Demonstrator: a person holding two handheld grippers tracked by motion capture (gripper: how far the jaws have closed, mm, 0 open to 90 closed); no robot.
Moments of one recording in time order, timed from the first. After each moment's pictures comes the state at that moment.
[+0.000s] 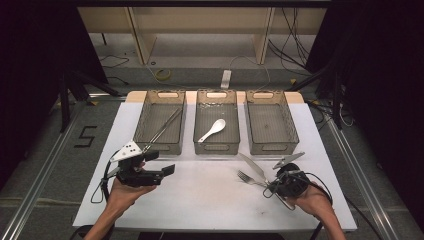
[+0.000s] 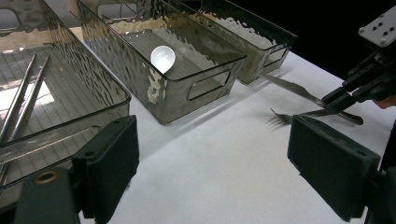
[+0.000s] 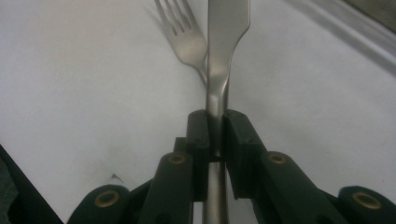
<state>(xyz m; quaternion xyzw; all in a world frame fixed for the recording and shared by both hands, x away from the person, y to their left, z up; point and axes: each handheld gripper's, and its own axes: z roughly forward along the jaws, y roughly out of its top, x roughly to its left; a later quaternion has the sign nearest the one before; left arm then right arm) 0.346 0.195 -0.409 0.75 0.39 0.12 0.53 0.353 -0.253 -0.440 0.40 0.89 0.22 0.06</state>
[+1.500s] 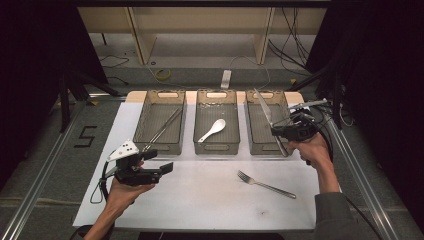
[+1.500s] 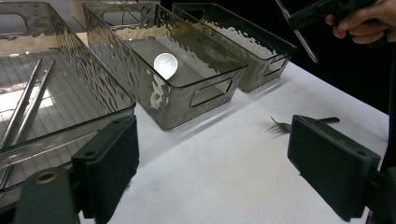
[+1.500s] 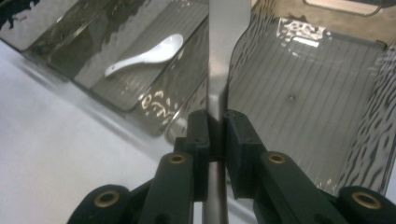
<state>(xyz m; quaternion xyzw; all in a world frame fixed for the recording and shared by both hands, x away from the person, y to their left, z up) 0.347 0.199 -0.409 0.73 0.39 0.12 0.54 0.460 -0.274 -0.362 0.47 0.80 0.36 0.11</state>
